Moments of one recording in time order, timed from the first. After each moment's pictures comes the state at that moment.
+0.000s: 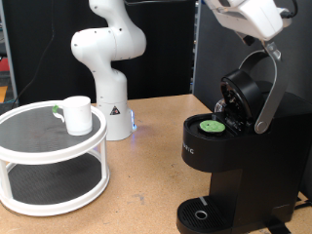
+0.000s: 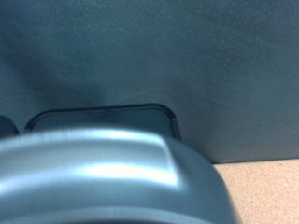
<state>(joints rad) 0.17 -0.18 0.03 -2.08 0.70 2.08 -0.78</state>
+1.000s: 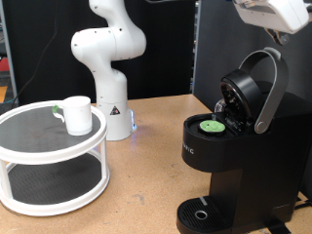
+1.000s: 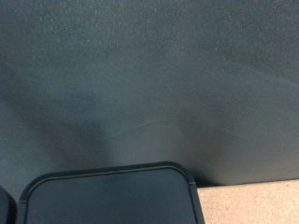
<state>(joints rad) 0.17 -0.17 0.15 -2.07 0.68 2.17 -0.66</state>
